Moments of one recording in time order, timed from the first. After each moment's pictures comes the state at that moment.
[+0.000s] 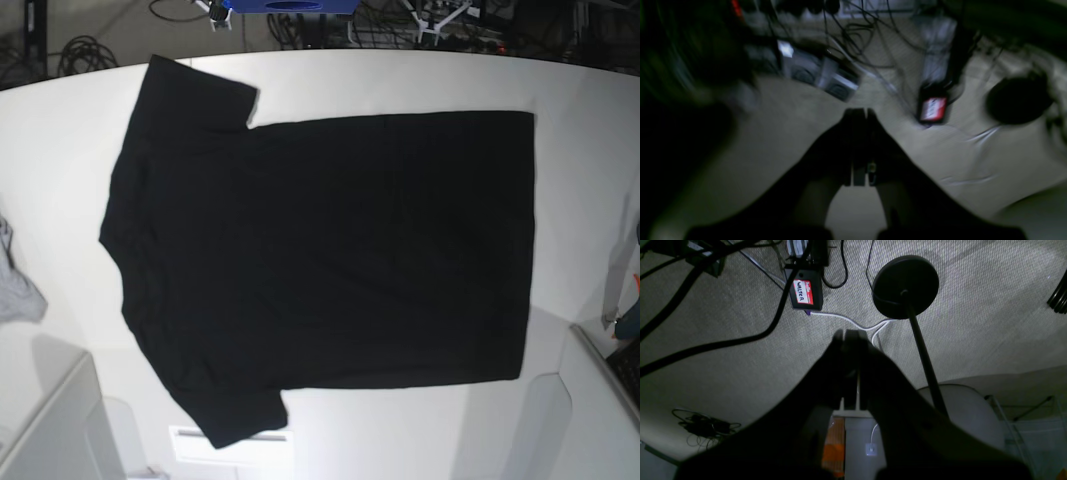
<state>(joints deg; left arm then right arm) 10.8 -5.2 8.8 11.3 -1.2 0.7 -1.1 -9.9 0.7 -0.7 8.3 -2.0 0.9 -6.4</state>
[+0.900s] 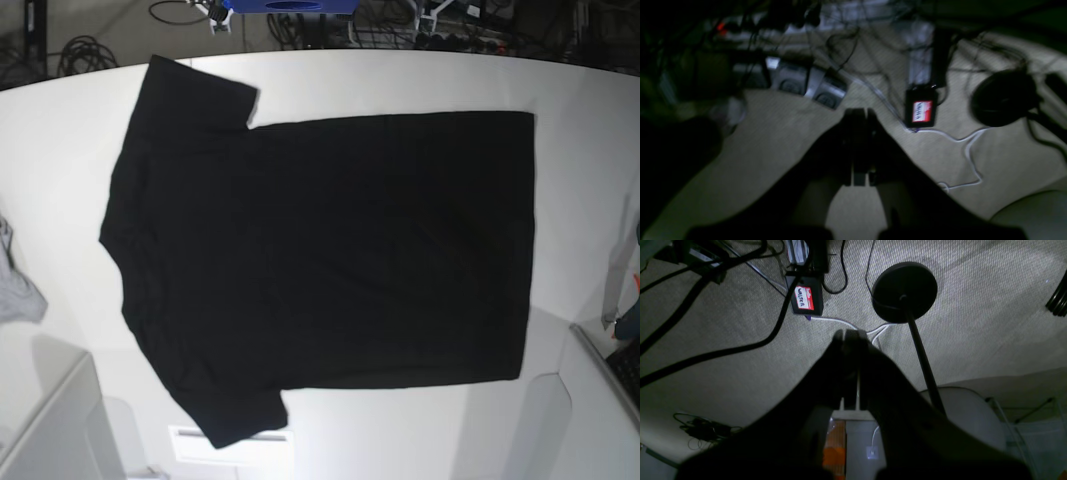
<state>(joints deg) 15.1 -5.9 11.5 14.4 -9.1 0.5 -5.7 -9.4 0.6 -0.4 8.3 -2.0 0.8 -6.1</state>
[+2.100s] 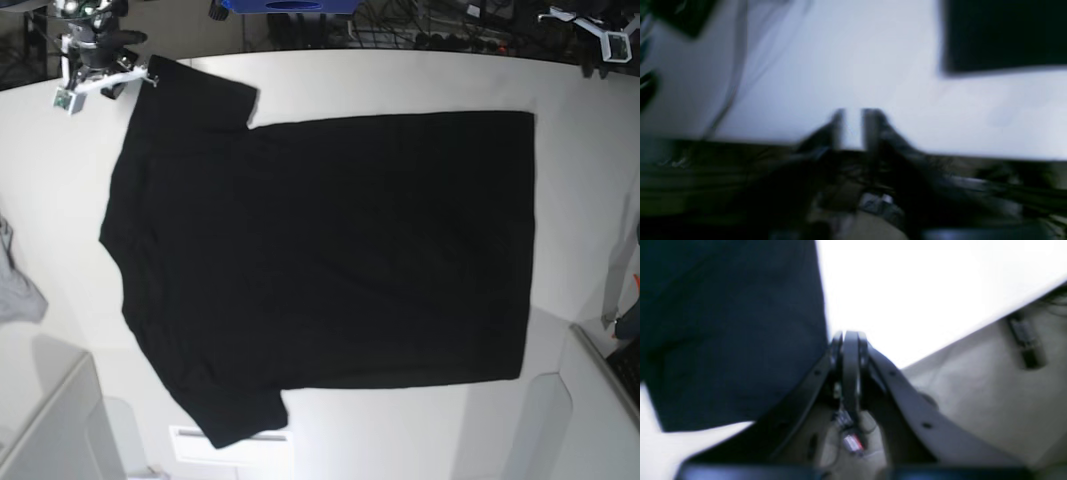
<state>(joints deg) 66.9 -22.1 -28.8 105.9 -22.4 -0.1 0.5 -40.6 -2.1 27.9 114.9 23.5 0.6 -42.1</state>
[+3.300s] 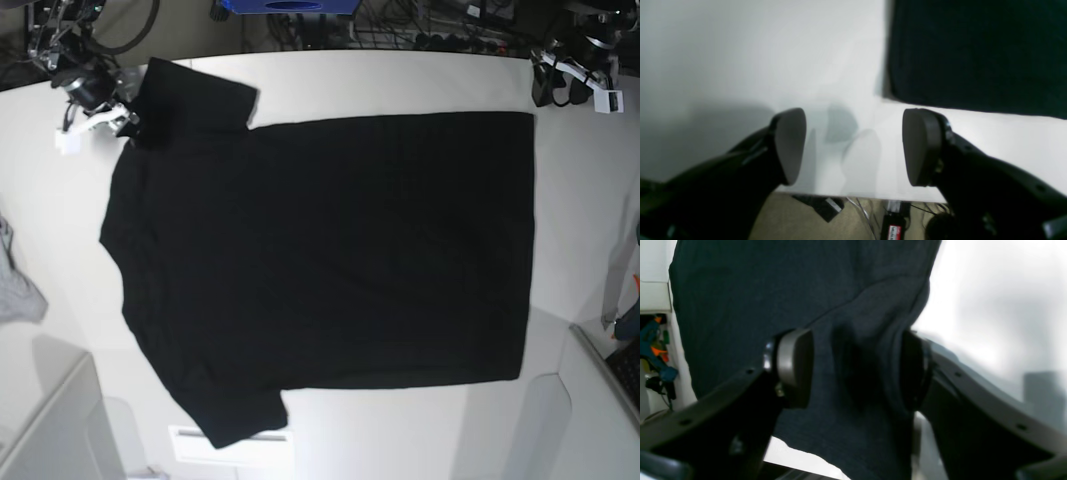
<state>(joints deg) 41.3 -16.5 -39.9 94.6 -38.4 -30.6 33.0 -26.3 9.7 30.5 87.0 55.5 19.8 -50.6</state>
